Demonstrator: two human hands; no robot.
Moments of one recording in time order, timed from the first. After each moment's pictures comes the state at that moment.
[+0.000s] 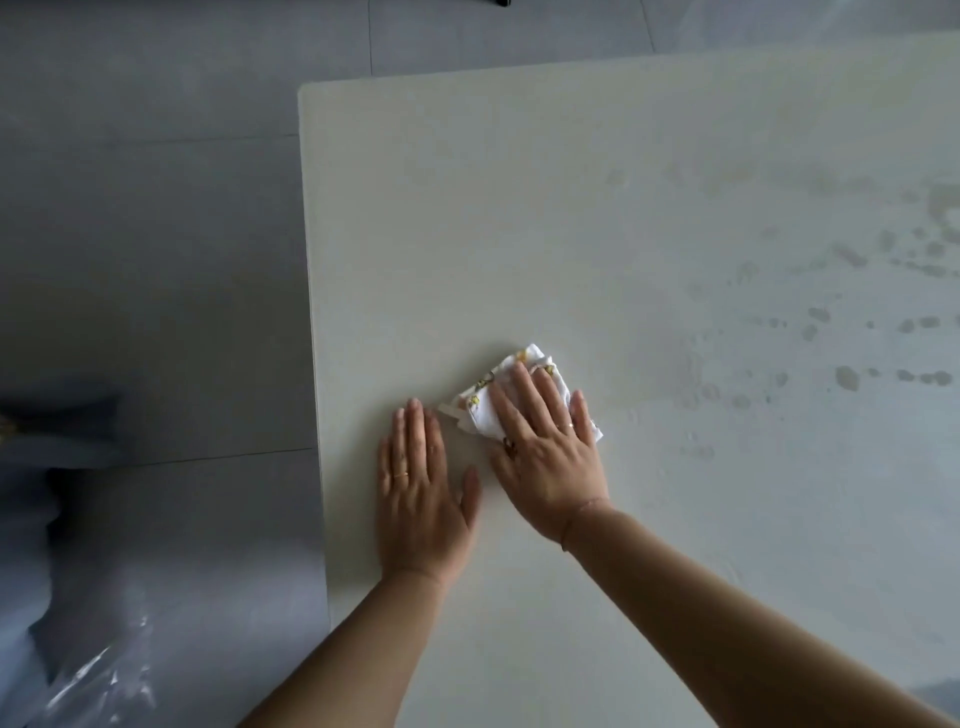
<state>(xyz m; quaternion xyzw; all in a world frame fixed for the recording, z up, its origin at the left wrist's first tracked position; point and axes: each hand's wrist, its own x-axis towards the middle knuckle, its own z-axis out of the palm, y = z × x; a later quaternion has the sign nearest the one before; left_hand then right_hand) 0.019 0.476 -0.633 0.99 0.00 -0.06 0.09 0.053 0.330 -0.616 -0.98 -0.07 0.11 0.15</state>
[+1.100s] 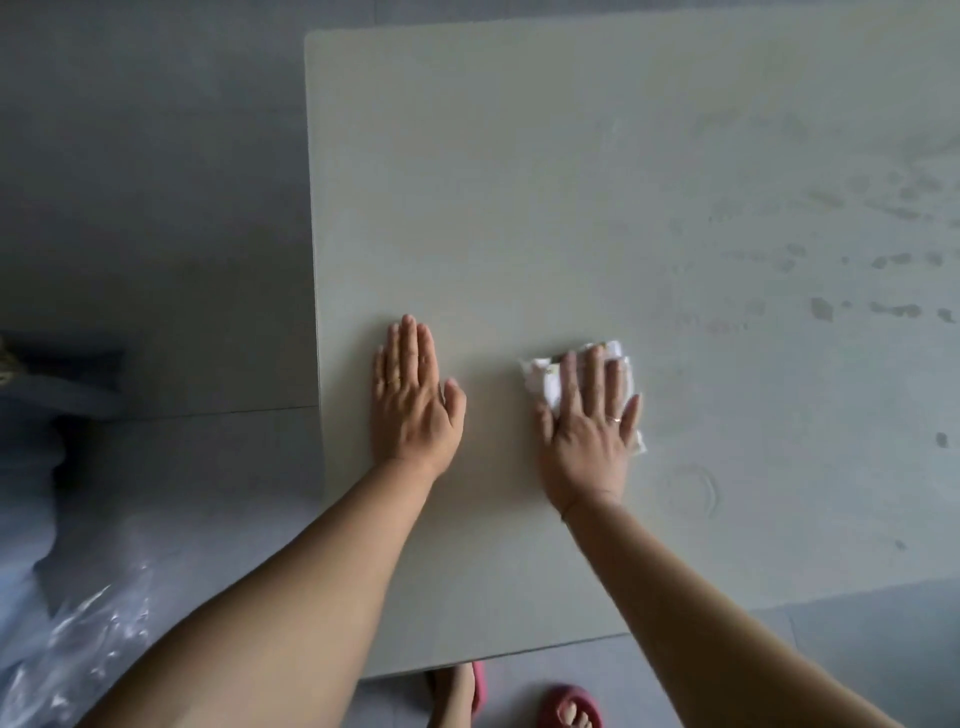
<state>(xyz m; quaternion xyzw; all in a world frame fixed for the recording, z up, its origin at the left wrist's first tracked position) 0.017 0.476 -0.625 0.99 0.00 -0.06 0.12 -0.021 0.309 -0.624 -0.98 0.13 0.08 0.14</state>
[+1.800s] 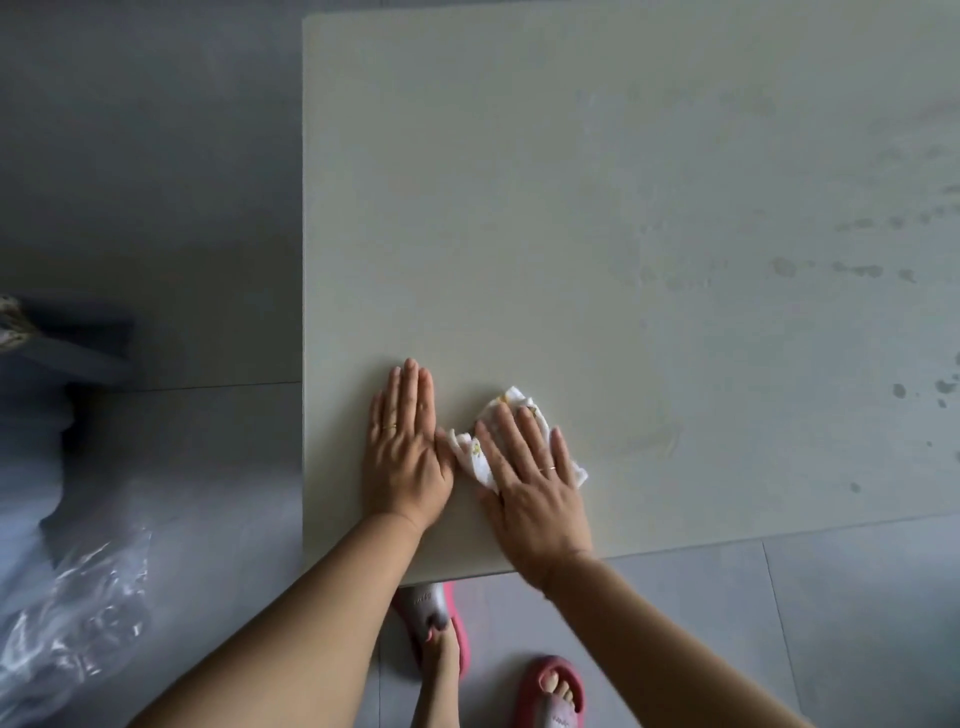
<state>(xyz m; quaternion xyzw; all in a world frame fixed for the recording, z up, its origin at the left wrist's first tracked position) -0.091 0.456 -0.627 0.99 -0.03 -0.06 0.11 -0.135 0.304 -0.621 -0.98 -0.11 0.08 0.14</state>
